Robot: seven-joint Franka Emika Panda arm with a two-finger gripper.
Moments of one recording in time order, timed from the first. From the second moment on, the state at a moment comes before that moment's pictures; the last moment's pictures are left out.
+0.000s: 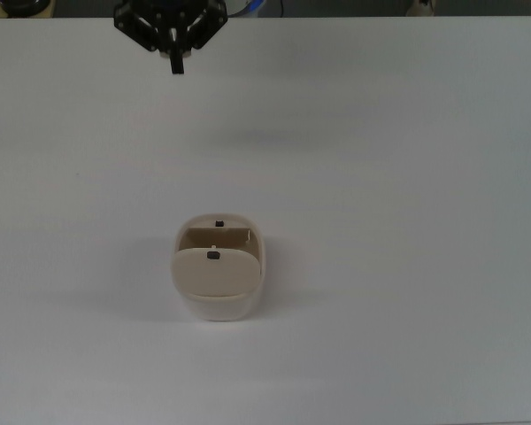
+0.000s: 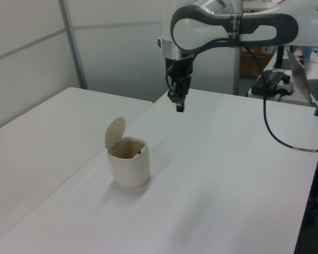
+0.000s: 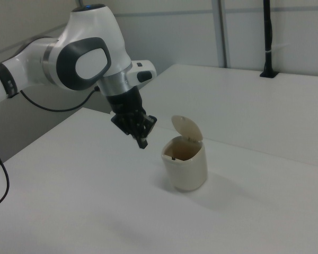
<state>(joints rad) -0.03 0.05 0.01 -1.57 -0.04 1.72 -0.14</state>
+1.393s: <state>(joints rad) 0.02 0.38 0.01 -1.57 0.04 2.62 -0.01</state>
